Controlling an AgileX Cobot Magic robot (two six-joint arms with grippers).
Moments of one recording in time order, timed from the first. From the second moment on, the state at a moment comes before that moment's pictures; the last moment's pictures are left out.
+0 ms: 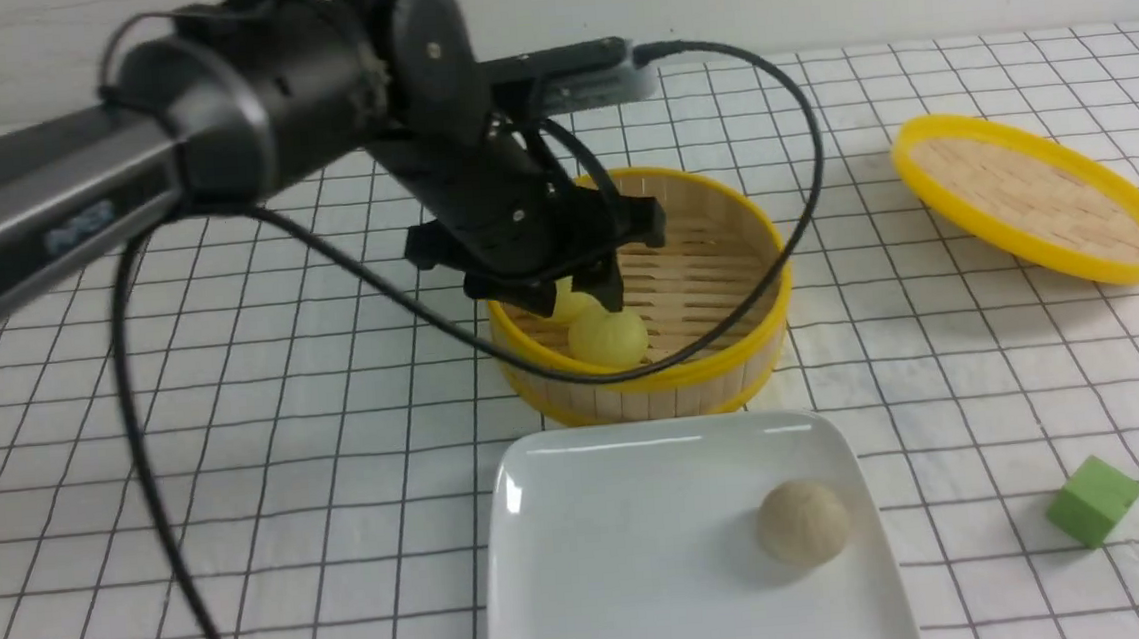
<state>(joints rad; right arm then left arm) 0.58 0.90 -0.59 -0.16 0.93 0.22 -0.56 1.95 -1.67 -0.13 0.84 -0.20</state>
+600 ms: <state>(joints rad) 0.58 0.90 -0.59 -0.16 0.92 0.22 -0.56 2.14 -1.85 -0.05 0.90 -0.20</state>
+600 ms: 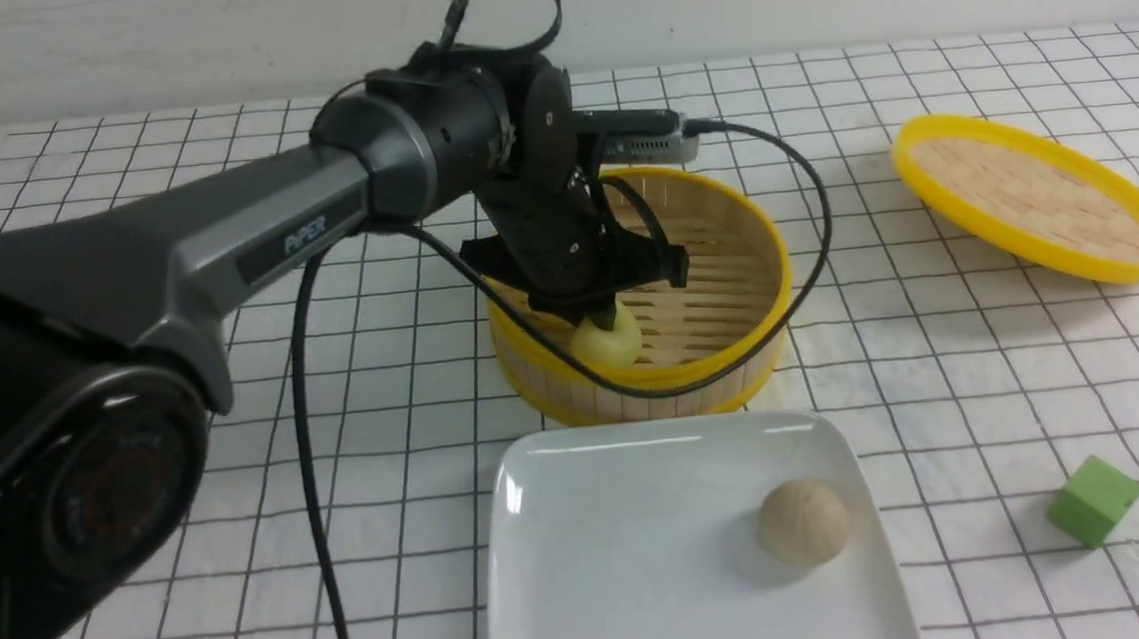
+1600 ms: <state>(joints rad) 0.58 0.90 -0.59 -0.14 0.91 0.22 -0.66 1.93 -1.43 -0.21 0.91 -0.18</state>
